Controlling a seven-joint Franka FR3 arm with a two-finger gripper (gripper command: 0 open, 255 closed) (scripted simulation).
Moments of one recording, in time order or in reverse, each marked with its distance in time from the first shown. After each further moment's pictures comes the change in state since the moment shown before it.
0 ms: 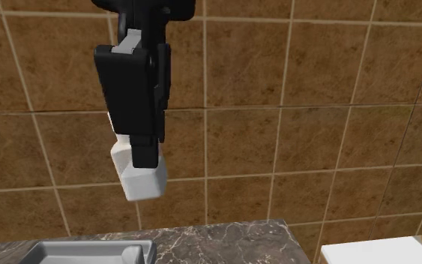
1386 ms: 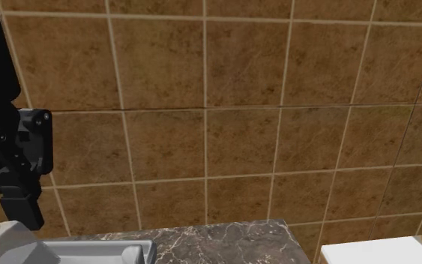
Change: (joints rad) arm 0.064 0.377 0.035 0.370 -0.032 -0.006 0.104
